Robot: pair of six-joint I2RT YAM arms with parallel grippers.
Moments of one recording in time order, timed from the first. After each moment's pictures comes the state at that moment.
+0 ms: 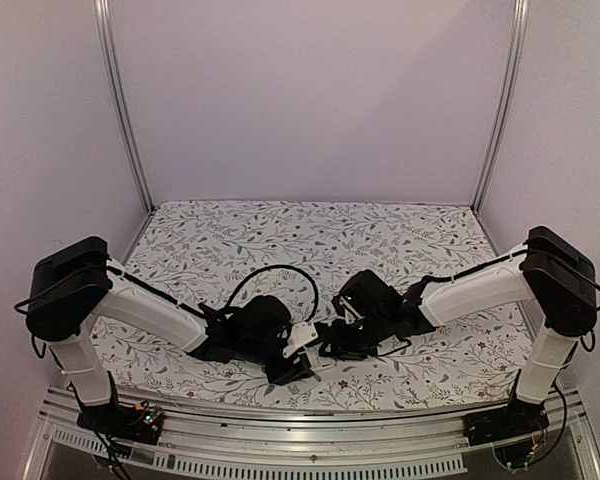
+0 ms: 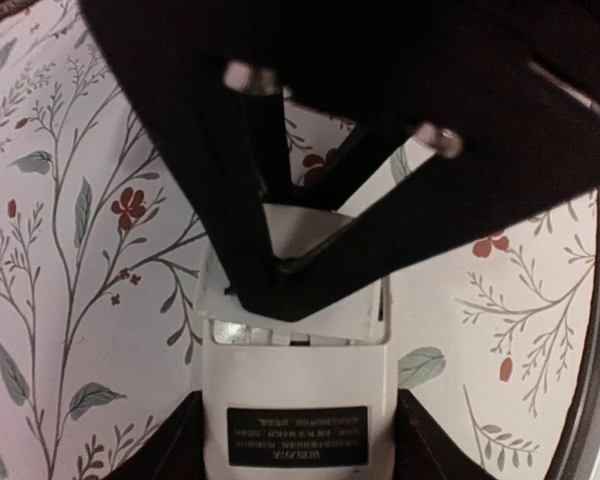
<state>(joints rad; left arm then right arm) -1.11 1.80 0.78 0.16 0.07 0.11 1.00 1.80 0.92 -0.09 -0.24 0.93</state>
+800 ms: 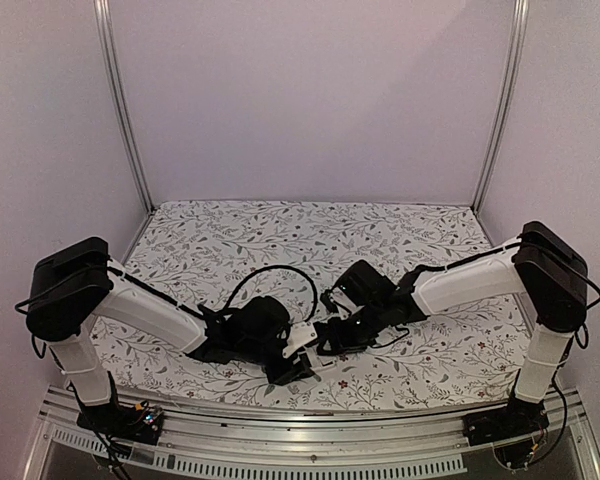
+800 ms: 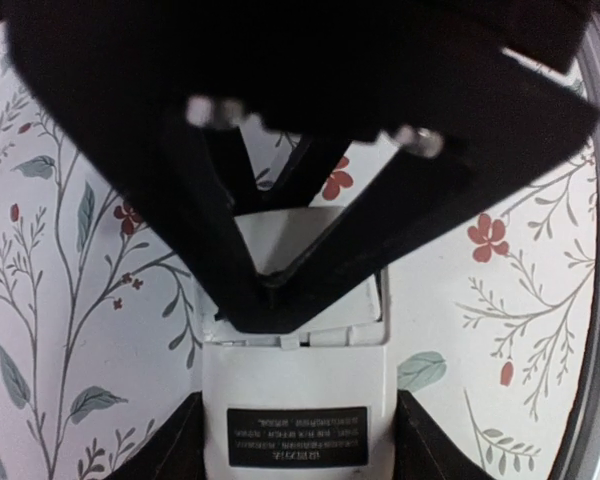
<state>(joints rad) -1.11 1.80 0.77 0.20 0.07 0.11 0.97 1.85 1.01 -0.19 -0.32 0.67</state>
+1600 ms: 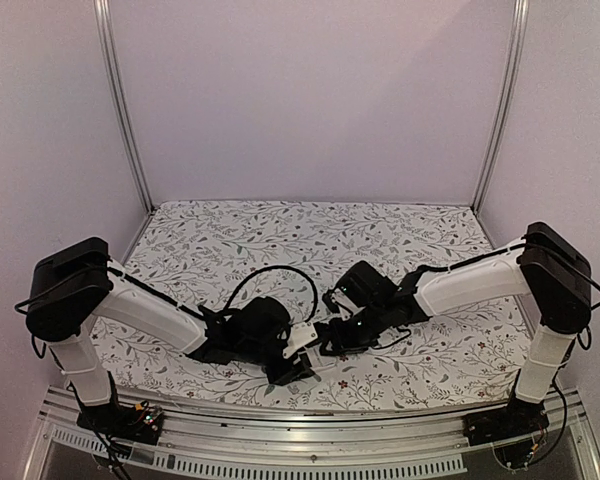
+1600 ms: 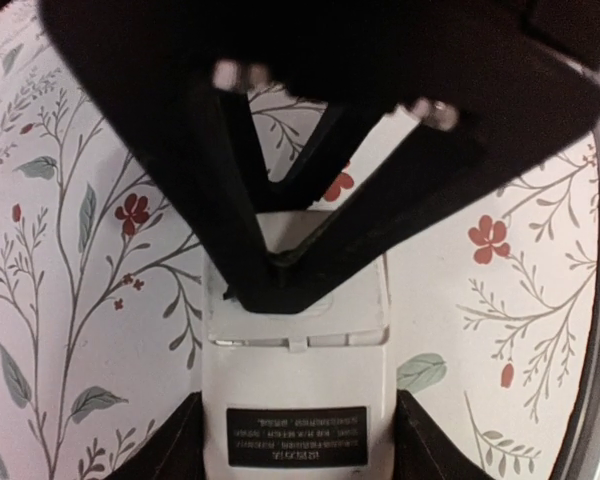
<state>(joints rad) -1.11 1.80 0.77 0.20 0.06 0.11 0.98 1.83 1.01 -0.22 -0.29 0.68</state>
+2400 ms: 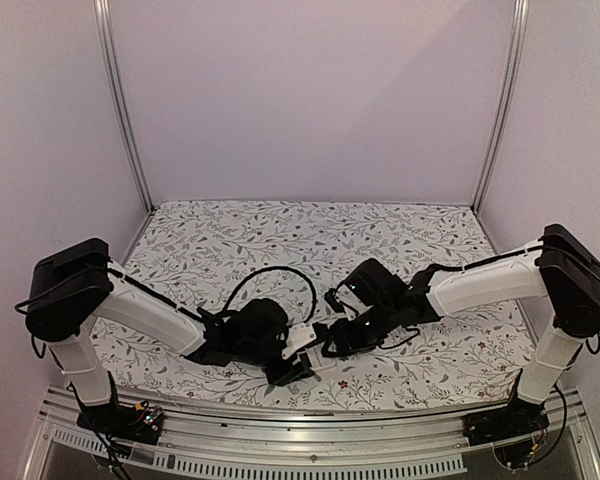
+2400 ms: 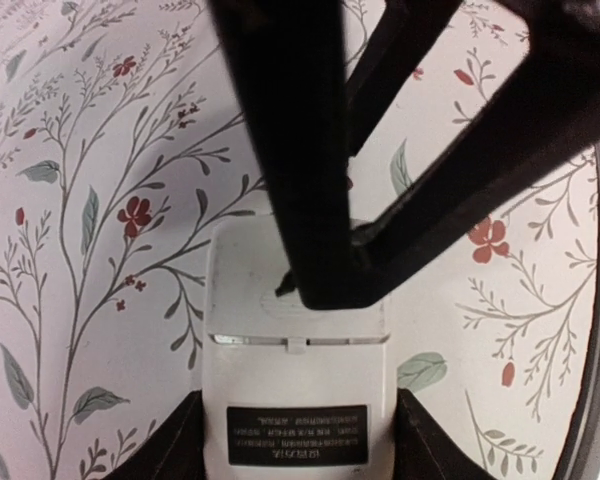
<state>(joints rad) -1.11 1.80 0.75 0.24 0.05 0.12 0.97 1.75 0.96 -0.23 -0.31 0.62</state>
